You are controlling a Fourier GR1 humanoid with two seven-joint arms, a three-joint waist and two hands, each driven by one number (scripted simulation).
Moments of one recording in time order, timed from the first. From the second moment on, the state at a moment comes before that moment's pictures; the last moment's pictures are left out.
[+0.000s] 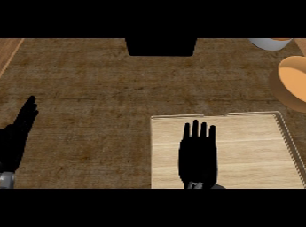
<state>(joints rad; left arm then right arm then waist) 0.03 0.46 -0.07 -1.53 0.07 0.22 0.12 -0.19 -0.02 0.67 -1.69 1.24 0.75 1.01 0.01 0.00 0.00</state>
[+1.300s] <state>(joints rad) 0.05 0.38 0.02 -1.55 -0.01 0.14 0.12 -0.23 -0.01 0.59 -1.55 1.32 0.75 0.91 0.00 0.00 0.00</state>
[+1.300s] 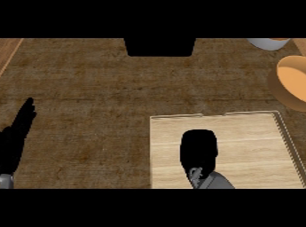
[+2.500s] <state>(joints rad) 0.02 0.37 0.04 -1.54 -0.01 0.10 0.13 -0.85 -0.20 -0.01 -1.23 1.24 0.28 0.81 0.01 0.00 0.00</state>
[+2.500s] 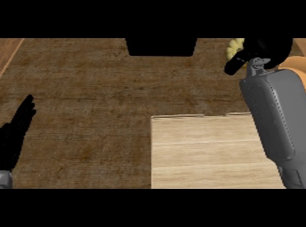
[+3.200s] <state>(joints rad) 0.04 0.34 0.04 -1.57 -0.05 0.10 0.15 -0.92 -0.35 -0.19 -1.24 1.21 0.04 0.73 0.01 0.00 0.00</state>
